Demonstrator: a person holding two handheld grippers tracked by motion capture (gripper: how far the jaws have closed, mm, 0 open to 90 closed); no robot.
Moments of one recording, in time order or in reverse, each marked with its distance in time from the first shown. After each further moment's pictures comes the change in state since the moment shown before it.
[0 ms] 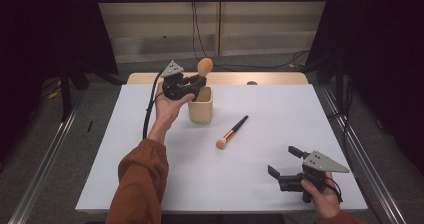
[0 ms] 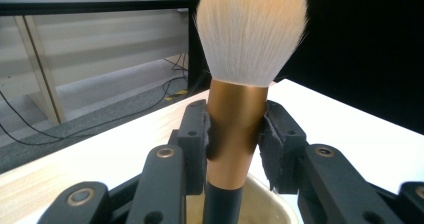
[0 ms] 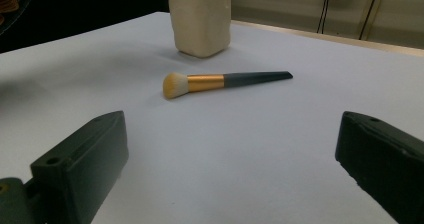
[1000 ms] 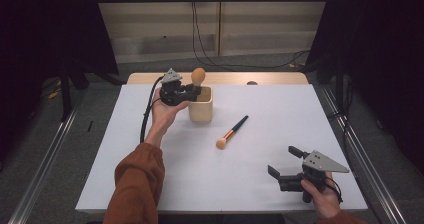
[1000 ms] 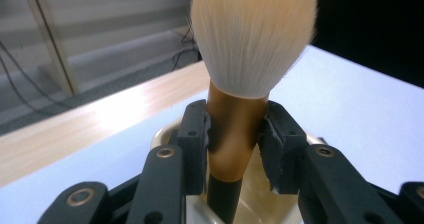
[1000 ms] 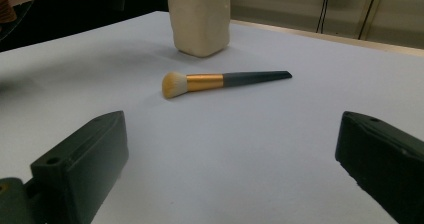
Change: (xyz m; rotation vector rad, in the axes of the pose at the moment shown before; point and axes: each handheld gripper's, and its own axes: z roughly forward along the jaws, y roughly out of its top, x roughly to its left) left arm 0.009 -0.022 -0.001 0.127 0.040 0.013; right arm 0.000 0.000 0.000 0.002 0.000 -0.003
